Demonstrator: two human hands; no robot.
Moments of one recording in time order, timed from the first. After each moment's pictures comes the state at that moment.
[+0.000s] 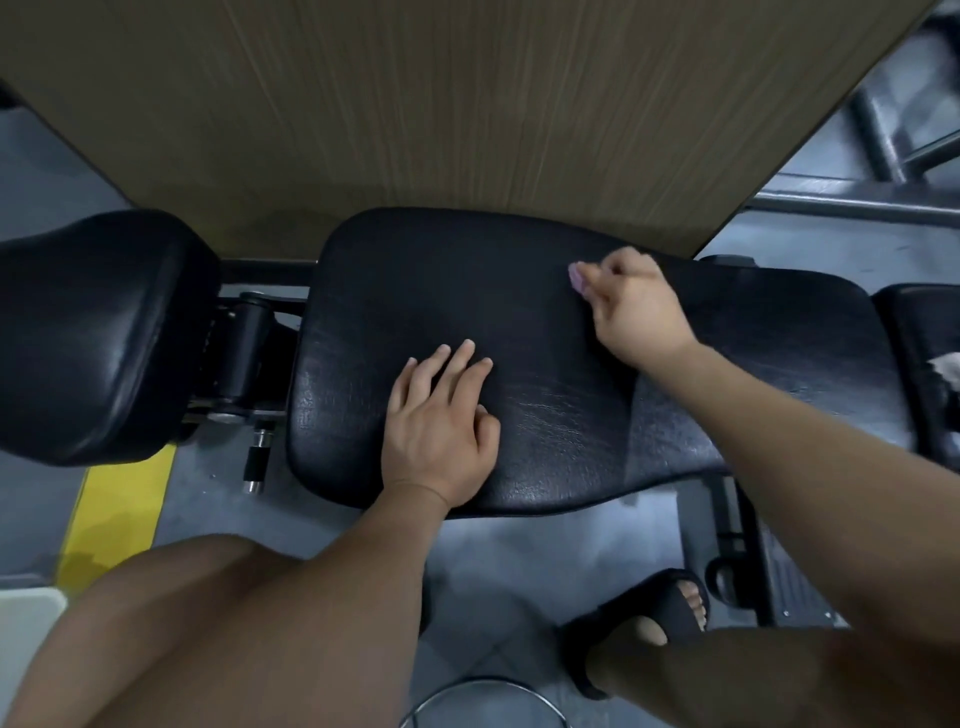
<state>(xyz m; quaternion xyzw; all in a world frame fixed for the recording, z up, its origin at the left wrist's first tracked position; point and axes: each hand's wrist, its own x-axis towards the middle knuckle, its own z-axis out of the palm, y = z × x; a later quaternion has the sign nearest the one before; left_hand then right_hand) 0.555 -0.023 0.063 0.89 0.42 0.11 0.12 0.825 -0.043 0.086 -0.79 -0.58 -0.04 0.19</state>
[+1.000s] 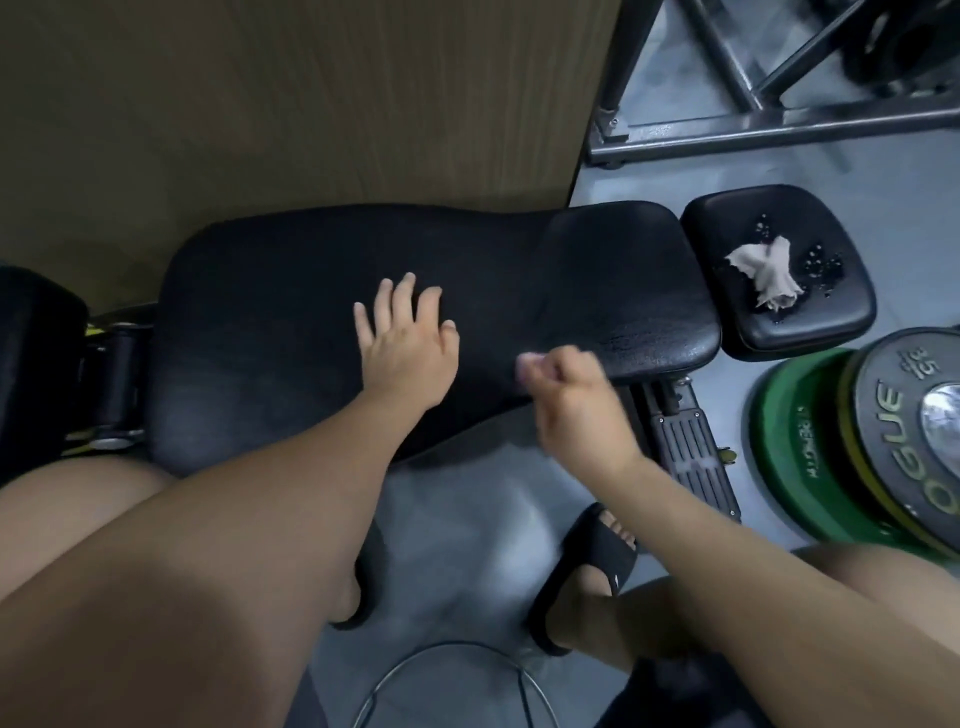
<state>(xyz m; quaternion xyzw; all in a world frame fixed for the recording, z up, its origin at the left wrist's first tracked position) 0.695 -0.079 0.081 0.90 0.41 0.06 0.14 0.800 -0.269 0.084 -0.82 -0.52 -0.01 0.25</state>
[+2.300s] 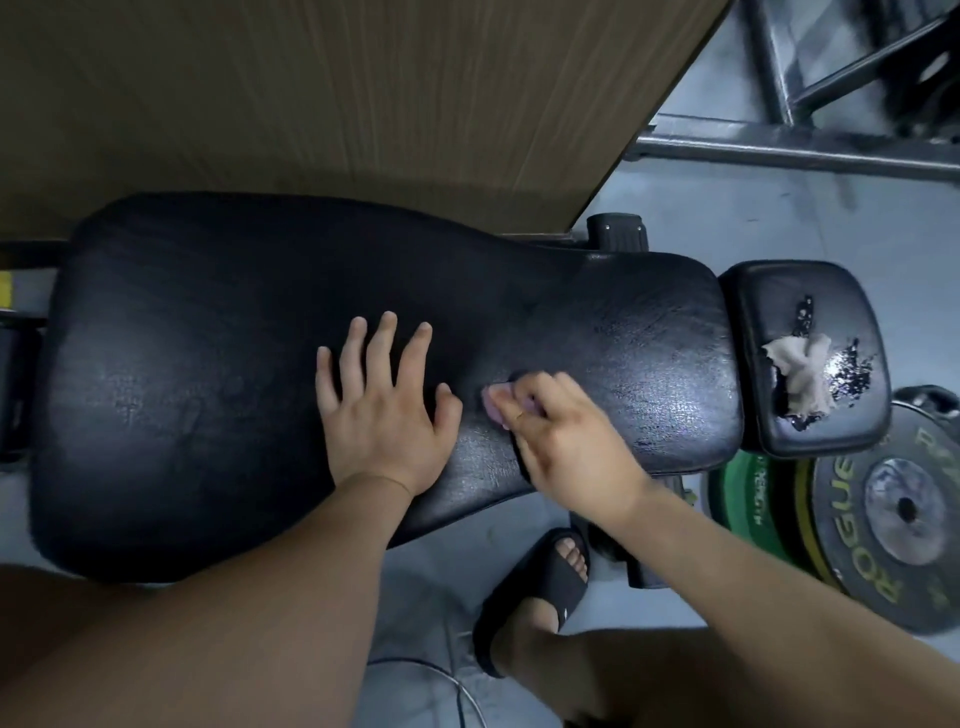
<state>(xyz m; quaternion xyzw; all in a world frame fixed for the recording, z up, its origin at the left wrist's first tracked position) 0.700 -0.063 0.068 0.87 0.47 0.06 0.11 0.852 -0.188 0.111 -0.73 -0.66 0.08 0.17</state>
